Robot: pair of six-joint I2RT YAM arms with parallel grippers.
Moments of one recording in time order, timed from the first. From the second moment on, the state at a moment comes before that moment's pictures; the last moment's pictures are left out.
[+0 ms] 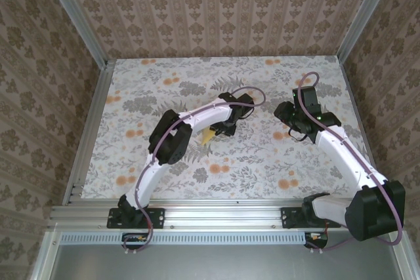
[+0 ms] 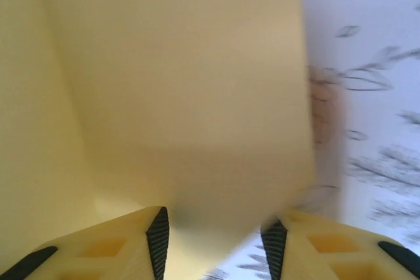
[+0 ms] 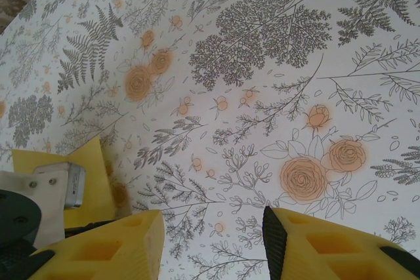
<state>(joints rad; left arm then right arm) -0.90 2.34 1.94 -1.14 -0.29 -0.56 0.17 1.20 0.93 -0.59 0.02 0.77</state>
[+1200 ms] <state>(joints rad) -0.57 1.73 1.16 -0.55 0.26 -0.76 0.55 1.73 0.97 -0.14 -0.50 0.94</state>
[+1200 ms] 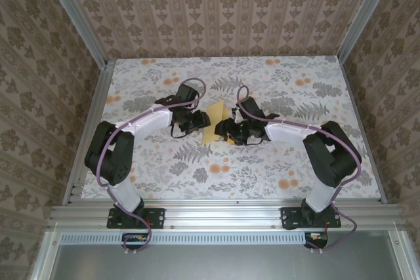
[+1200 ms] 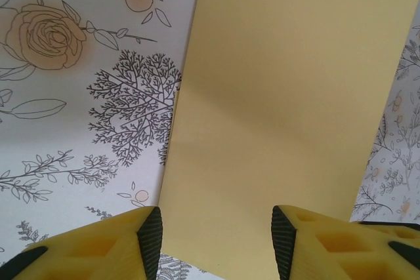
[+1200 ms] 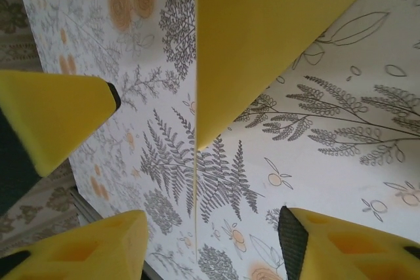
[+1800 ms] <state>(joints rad) -0.57 1.74 1.16 -0.43 0.36 -0.76 0.49 1.76 1.01 -0.39 -0.59 0.82</state>
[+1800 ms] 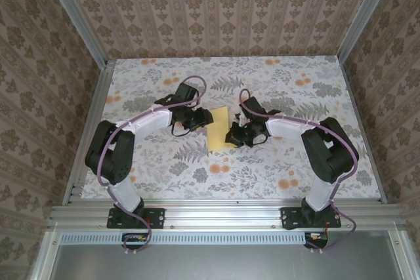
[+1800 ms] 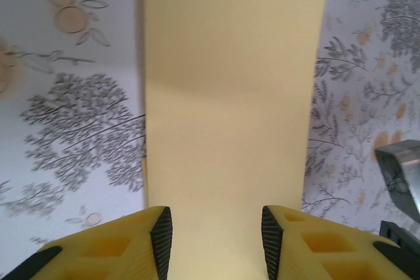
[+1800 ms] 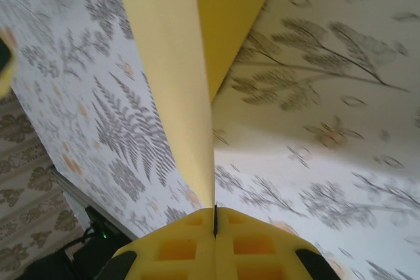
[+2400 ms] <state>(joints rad) -0.61 1.90 1.19 -0.40 0.39 -0.75 0.45 1.79 1.05 -0.58 -0.65 0.65</state>
